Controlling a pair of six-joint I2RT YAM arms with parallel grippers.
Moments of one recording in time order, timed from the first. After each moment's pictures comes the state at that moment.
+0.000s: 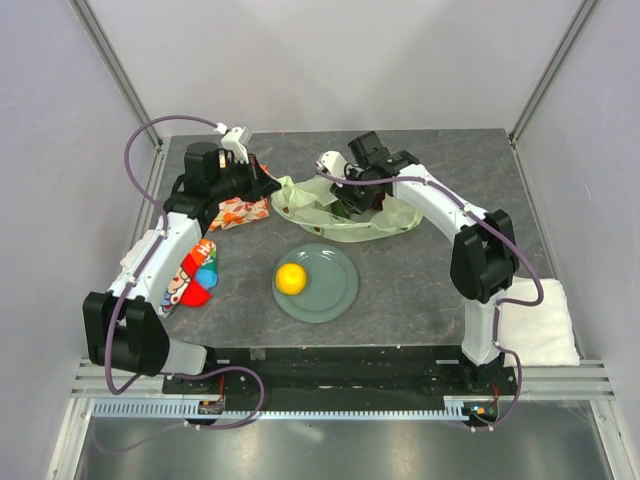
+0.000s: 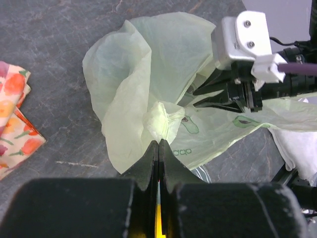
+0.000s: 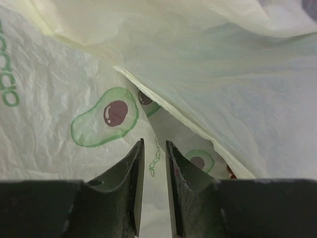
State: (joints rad) left arm -0.19 1.38 1.14 -0.19 0.53 -0.27; right arm 0.53 1.98 1.75 -0.77 -0.26 -0.52
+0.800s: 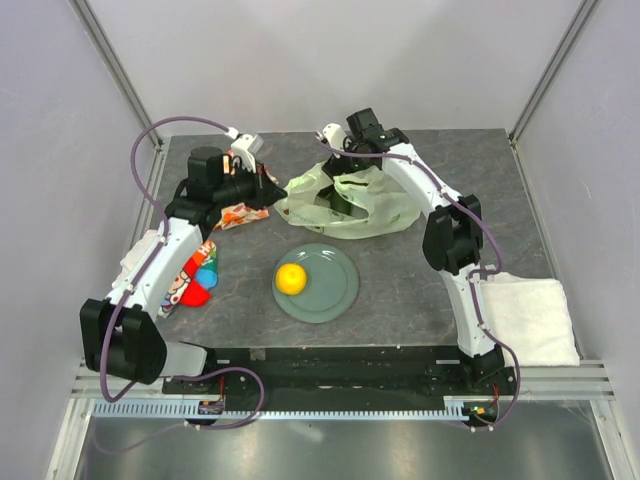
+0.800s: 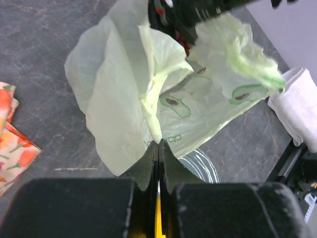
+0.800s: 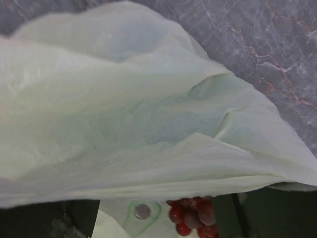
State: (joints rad) left arm -0.22 1.36 1.14 -0.22 0.59 -0.15; right arm 0.45 2.35 2.26 -0.86 -0.21 -0.51
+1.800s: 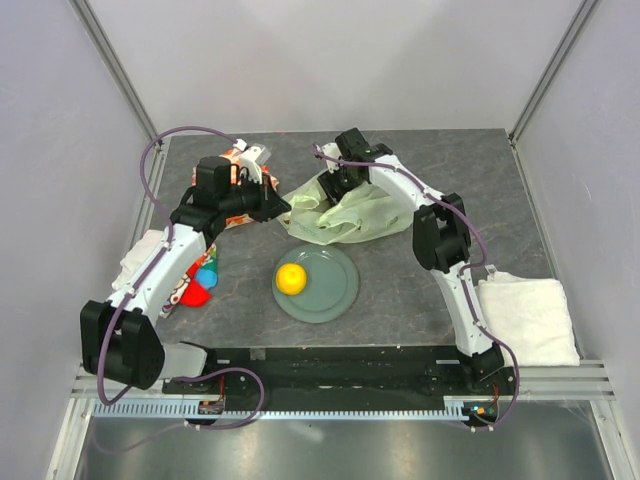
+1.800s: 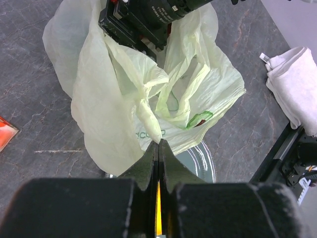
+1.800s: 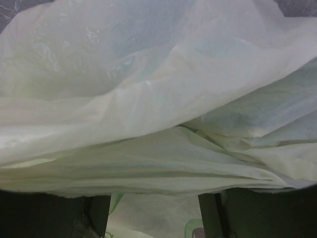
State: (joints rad) left arm -0.26 1.32 1.07 -0.25 0.58 -0.14; right arm 0.49 2.44 2.21 -0.83 -0.20 -0.19
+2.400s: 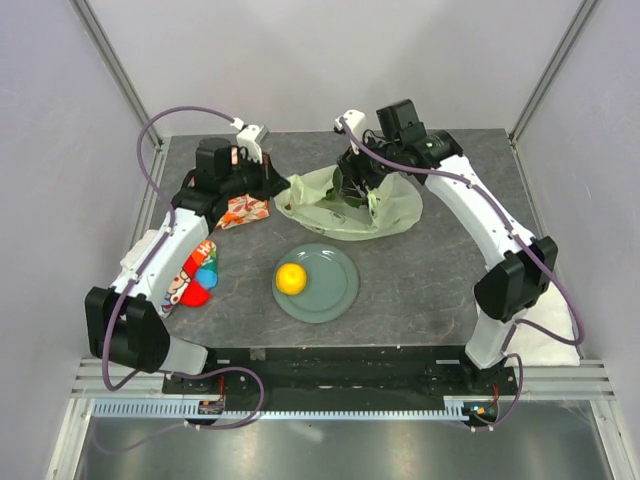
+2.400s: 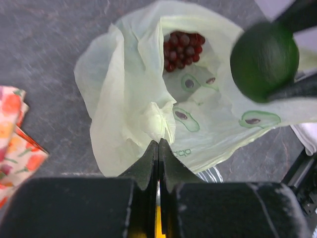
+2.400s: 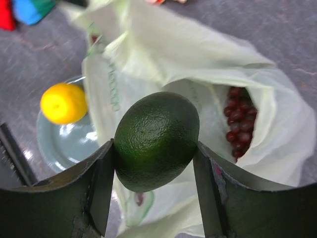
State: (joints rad) left arm -0.26 1.41 1.19 -0.23 0.50 -0.15; right arm 0.48 1.82 1.92 -0.85 -0.41 -0.31
